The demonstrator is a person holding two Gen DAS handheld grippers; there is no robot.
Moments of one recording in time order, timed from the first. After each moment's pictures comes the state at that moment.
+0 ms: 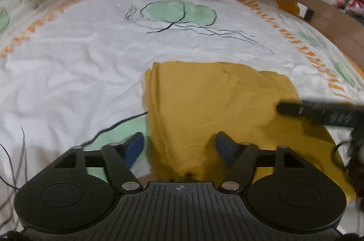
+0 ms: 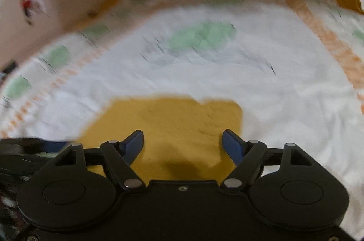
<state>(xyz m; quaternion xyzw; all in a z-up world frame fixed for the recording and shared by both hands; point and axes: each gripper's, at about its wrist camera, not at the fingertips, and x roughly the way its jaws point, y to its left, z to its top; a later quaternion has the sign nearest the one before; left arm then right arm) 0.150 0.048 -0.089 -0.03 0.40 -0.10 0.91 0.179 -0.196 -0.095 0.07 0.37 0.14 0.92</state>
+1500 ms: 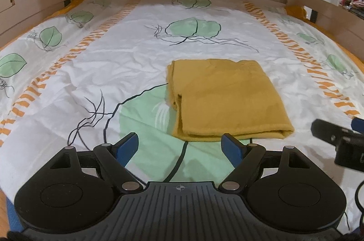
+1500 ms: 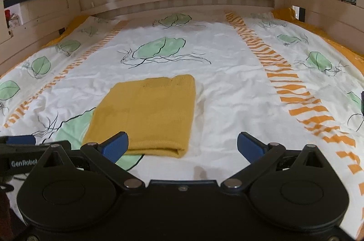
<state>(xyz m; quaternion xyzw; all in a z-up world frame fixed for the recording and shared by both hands) -0.021 0.026 -0.007 0.02 0.37 -0.02 0.93 -0.033 -0.180 -0.014 0.07 0.30 0.02 0.95</state>
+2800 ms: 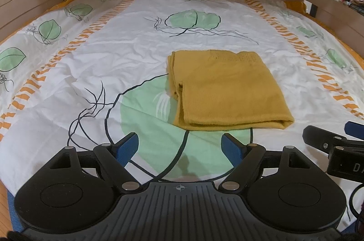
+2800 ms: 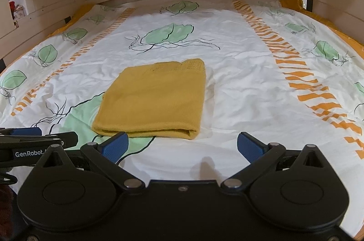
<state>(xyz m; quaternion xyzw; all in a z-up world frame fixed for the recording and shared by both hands) -0.027 0.025 -0.010 0.02 0.38 -0.02 0.92 -0.038 -0.170 -0.020 0.07 0.33 0.03 0.94</state>
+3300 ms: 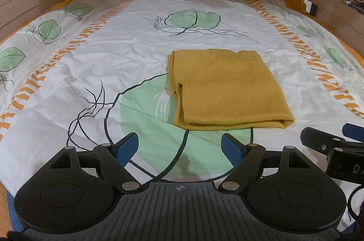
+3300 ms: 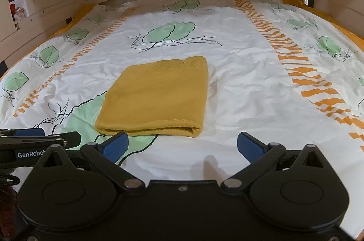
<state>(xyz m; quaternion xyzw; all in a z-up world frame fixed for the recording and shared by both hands) -0.026 0.026 -0.012 0.02 0.39 -0.02 0.92 -0.036 -0.170 -0.023 0.08 0.34 0.04 0.94</state>
